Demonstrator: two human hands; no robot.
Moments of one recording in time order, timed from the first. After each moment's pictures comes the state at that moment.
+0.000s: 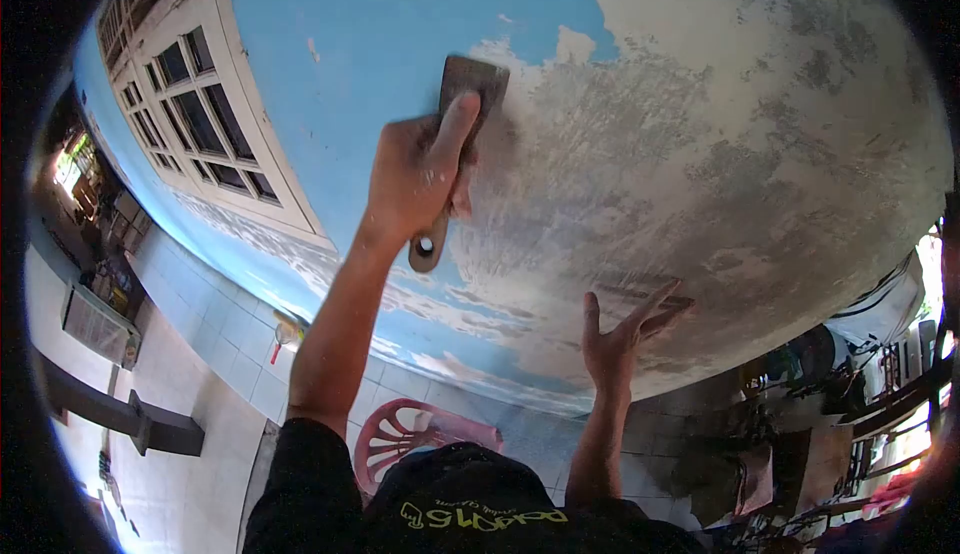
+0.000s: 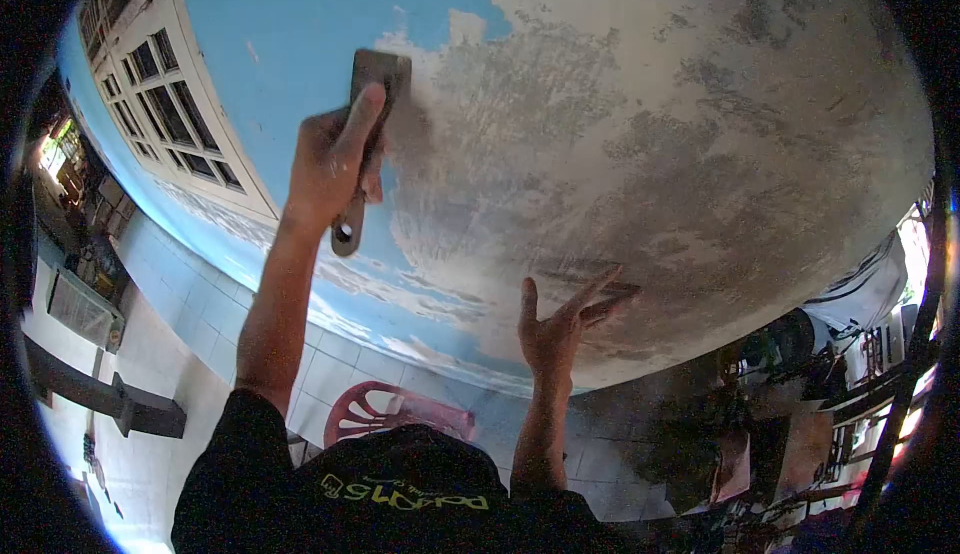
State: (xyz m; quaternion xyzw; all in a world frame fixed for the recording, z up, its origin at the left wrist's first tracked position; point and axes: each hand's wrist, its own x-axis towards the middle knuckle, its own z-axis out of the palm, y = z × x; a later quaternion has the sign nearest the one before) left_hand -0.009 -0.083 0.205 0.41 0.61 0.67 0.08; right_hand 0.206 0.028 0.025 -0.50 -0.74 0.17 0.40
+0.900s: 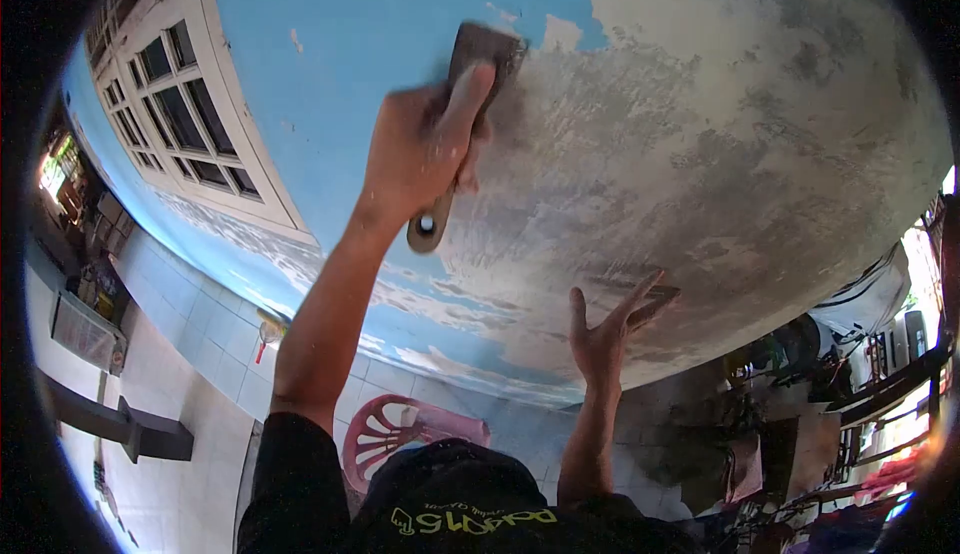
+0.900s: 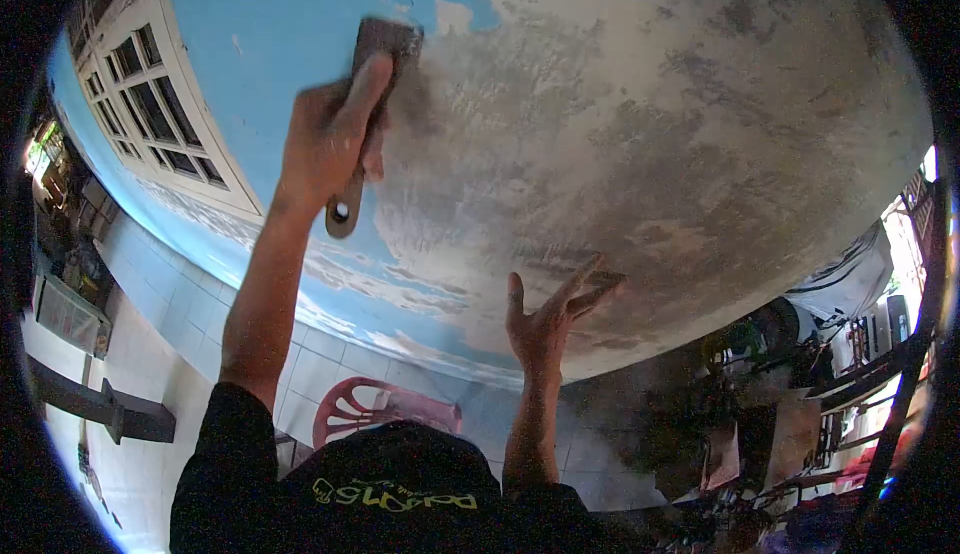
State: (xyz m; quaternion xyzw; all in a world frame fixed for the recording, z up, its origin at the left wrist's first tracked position) left_hand 0.000 -0.073 0.218 0.45 0.58 0.67 0.08; right_hand 0.212 0.029 0.024 -0.48 -0.75 0.20 0.41
